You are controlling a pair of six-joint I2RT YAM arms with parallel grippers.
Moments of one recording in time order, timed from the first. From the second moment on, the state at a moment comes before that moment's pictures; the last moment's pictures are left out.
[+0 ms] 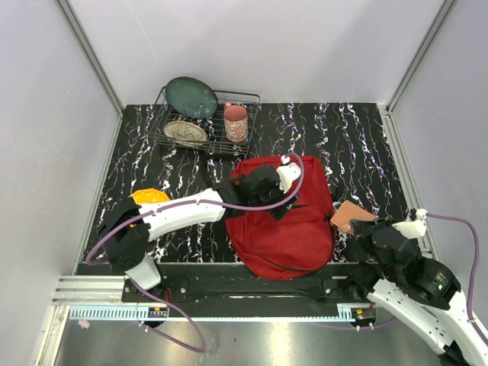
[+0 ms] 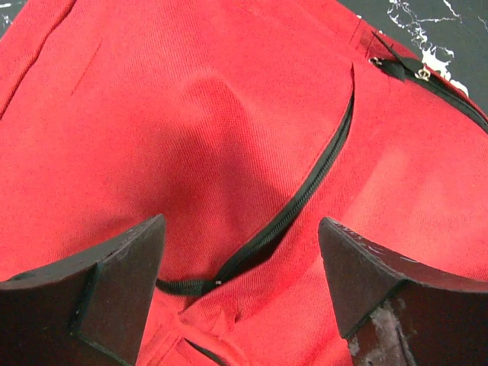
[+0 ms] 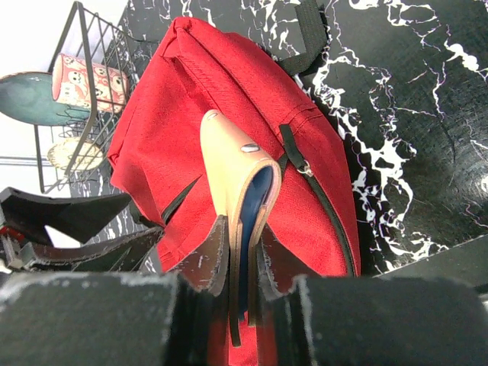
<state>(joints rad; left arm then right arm) -1.02 1.60 1.17 -0.22 -0.05 -0.07 0.78 0.21 0.73 -1.15 0.67 1.35</state>
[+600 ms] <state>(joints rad) -1.04 1.74 1.25 -0.21 -0.06 -0.04 0.78 0.16 0.70 -1.15 0.66 1.35</state>
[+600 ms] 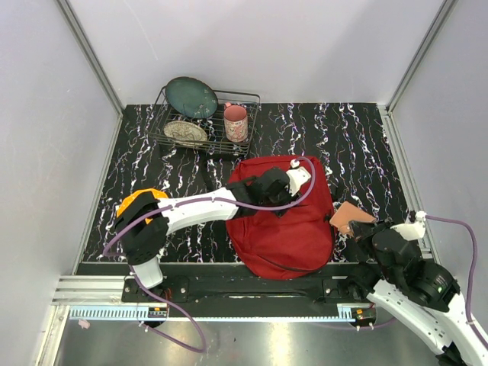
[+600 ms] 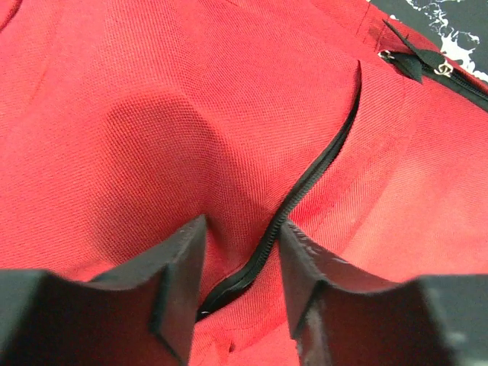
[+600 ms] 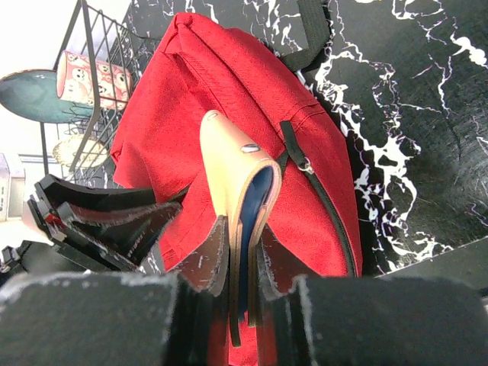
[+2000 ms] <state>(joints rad) -1.05 1.75 1.50 -0.56 -0.08 -0.15 0.78 0.44 0.17 -0.15 0.28 1.59</state>
